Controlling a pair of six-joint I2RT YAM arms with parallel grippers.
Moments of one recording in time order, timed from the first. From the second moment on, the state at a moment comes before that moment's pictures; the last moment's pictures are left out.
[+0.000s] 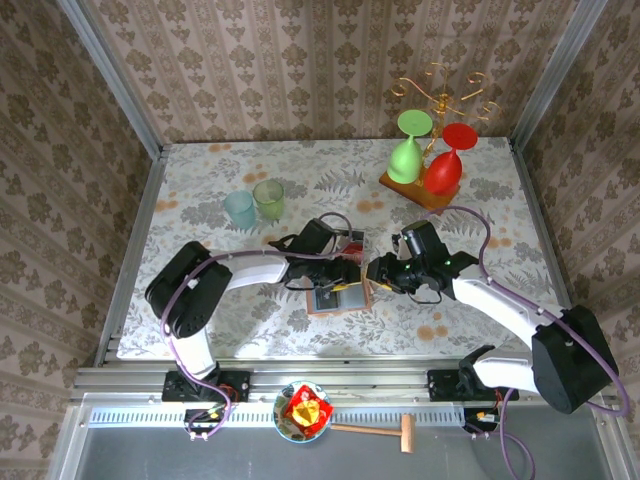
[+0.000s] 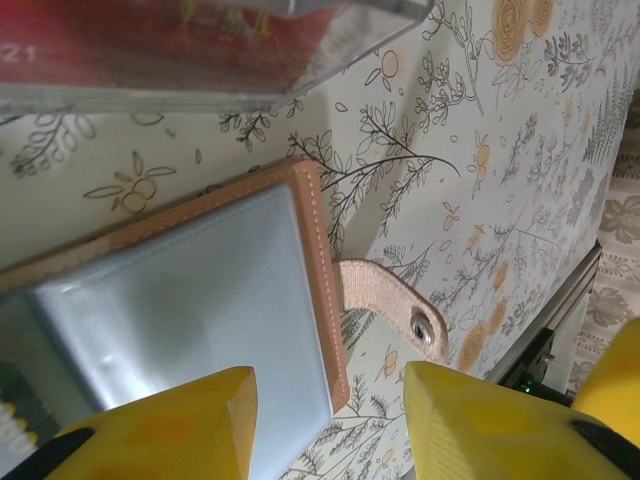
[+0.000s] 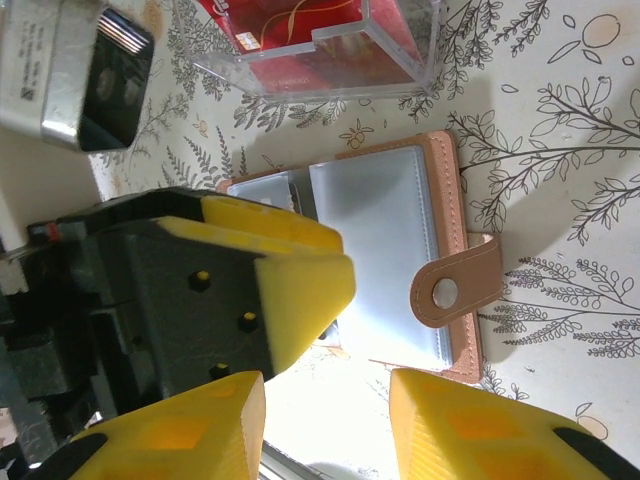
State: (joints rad) left arm -0.82 1.77 0.95 -0.09 0.54 -0.88; right arm 0.46 1.24 0.69 -0.36 -0.43 0.84
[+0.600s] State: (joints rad) left arm -0.71 1.50 0.69 -0.07 0.51 -0.89; right arm 0.59 1.46 0.79 -0.30 -0.44 0.87
